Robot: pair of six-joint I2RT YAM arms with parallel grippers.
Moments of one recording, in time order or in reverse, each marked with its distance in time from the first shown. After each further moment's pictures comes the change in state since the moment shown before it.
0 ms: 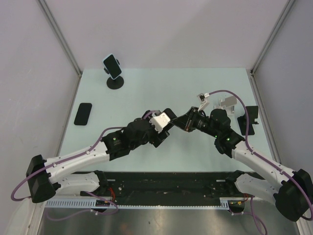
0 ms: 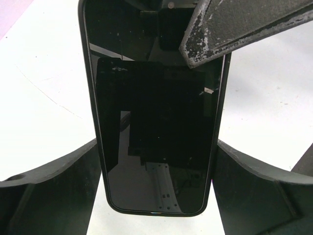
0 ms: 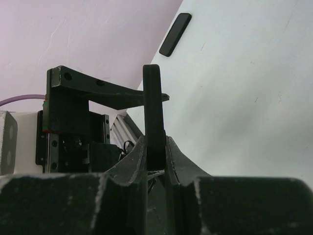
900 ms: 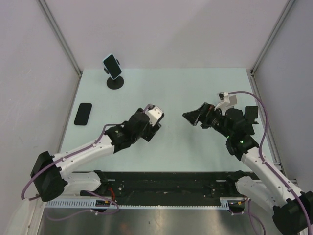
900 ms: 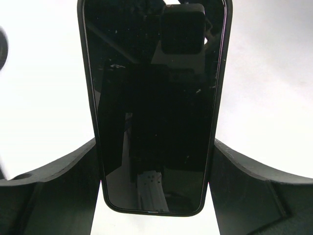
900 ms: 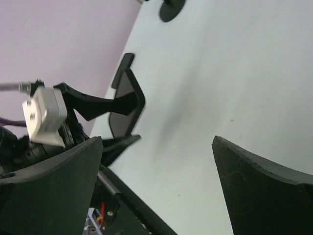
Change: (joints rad) left arm 0.114 0.079 0.004 -0.114 -0.092 -0.039; right arm -0.174 -0.143 0.000 -0.199 0.073 -0.090
